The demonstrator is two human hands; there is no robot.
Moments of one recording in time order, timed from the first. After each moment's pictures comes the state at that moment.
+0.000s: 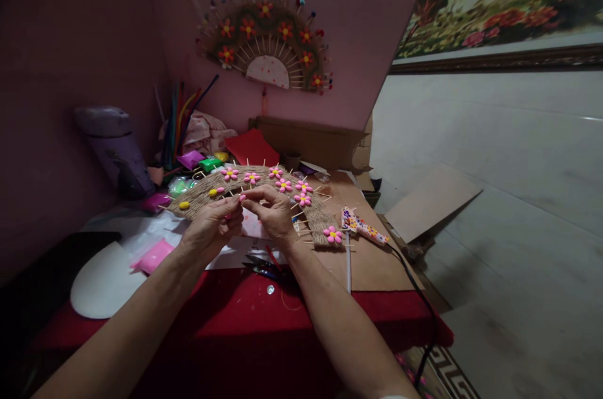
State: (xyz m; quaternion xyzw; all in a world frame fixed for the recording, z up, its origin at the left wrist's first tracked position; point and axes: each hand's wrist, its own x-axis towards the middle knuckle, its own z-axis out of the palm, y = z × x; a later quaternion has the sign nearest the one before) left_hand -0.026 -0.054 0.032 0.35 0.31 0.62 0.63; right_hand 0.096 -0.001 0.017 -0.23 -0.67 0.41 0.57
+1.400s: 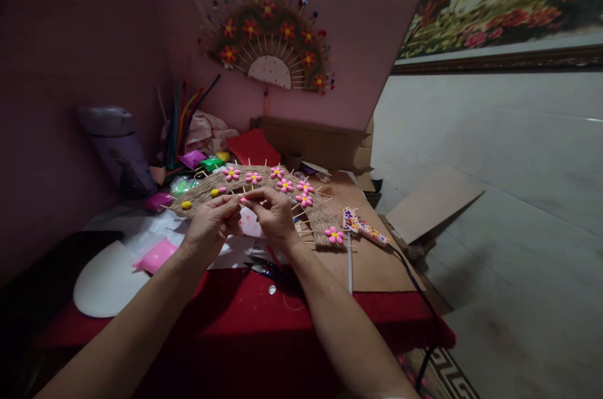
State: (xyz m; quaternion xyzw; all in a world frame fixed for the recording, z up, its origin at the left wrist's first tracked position) left_hand -0.026 -0.052 0.030 0.34 0.36 0.66 0.57; right_hand 0.095 -0.002 0.013 -0.26 -0.72 0.33 0.56
